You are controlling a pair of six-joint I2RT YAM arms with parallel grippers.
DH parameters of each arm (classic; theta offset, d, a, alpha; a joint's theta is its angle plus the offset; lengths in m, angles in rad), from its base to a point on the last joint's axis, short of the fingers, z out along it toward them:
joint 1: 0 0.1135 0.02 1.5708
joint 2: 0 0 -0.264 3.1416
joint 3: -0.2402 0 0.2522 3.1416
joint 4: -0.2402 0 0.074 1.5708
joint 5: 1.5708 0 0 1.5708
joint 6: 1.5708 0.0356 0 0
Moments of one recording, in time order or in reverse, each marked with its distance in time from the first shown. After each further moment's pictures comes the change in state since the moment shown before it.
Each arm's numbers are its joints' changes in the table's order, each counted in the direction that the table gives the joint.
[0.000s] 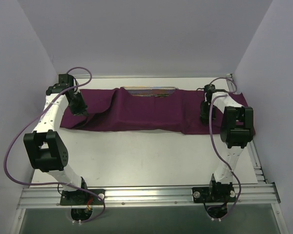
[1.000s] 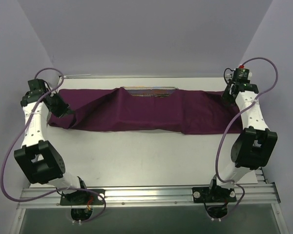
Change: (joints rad) left arm 0.256 0.111 0.065 0.064 0.201 -0.100; right arm -0.176 0.348 -0.054 0.099 -0.013 0.054
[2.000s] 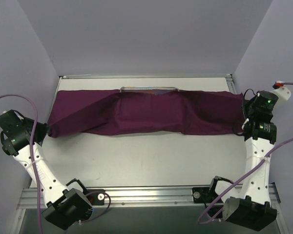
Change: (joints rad) left arm 0.382 0.571 0.259 -0.021 -0.030 -0.176; right arm -0.133 0.651 0.349 0.154 0.070 0.137
